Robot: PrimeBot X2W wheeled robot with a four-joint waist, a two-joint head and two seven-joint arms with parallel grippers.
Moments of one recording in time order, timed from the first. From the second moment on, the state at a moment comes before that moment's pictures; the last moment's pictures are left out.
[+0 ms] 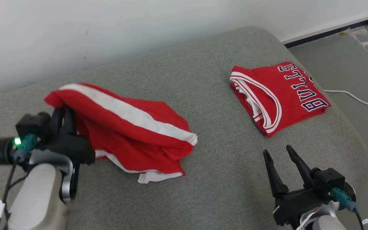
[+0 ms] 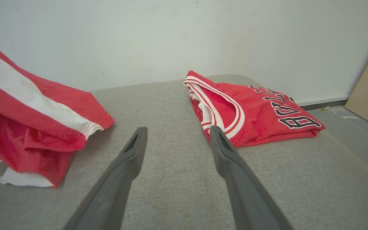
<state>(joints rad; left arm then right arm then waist) -0.57 0.24 -0.21 0.49 -0.31 0.08 -0.26 -0.21 -0.16 0.20 0.35 0.25 0.13 -0.22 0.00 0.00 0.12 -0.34</state>
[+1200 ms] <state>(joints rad) -0.13 0.19 -0.18 0.63 -0.15 -0.05 -0.26 -0.16 -0.18 0.19 0.35 0.25 0.13 -0.20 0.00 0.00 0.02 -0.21</state>
